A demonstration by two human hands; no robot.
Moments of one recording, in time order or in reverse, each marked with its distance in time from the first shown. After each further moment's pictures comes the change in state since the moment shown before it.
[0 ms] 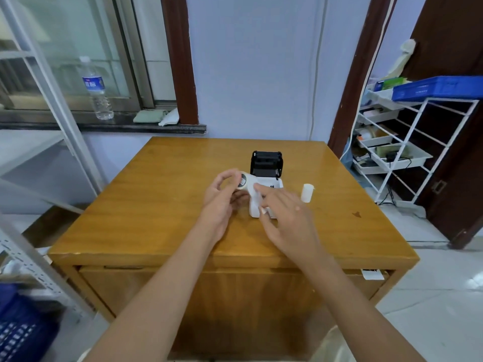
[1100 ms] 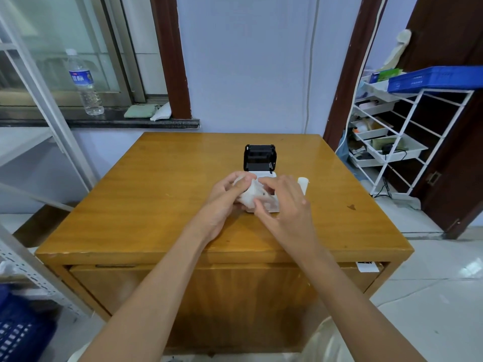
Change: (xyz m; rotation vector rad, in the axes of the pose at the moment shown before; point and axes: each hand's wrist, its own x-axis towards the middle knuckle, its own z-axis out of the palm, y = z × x) left_hand -0.012 0.002 0.006 0.276 -0.276 -0.018; right_hand 0.000 -0.001 -0.002 0.038 0.157 0.109
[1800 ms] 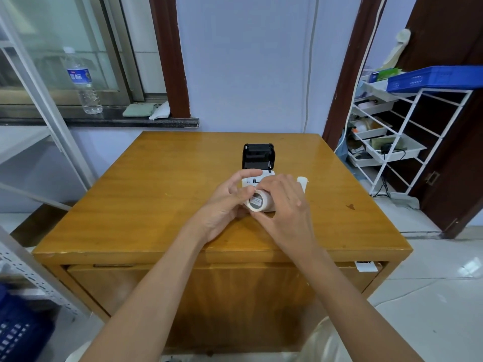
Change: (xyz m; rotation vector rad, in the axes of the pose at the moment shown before) left_hand -0.001 -0.001 -0.001 -0.072 -0.207 -0.021; right_hand 0.000 -0.001 0.000 -0.071 -0.013 -0.033
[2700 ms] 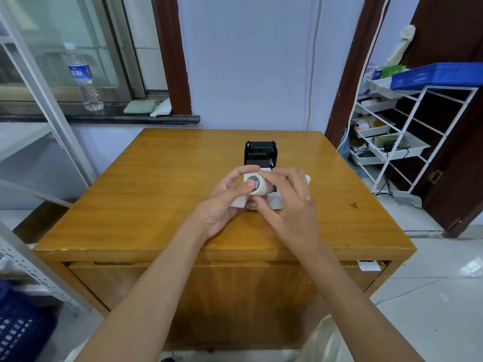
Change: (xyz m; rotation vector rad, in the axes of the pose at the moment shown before) left_hand 0.002 0.003 -0.002 -0.132 0.041 0.002; right_hand 0.003 0.001 -0.004 0.097 0.044 0.081
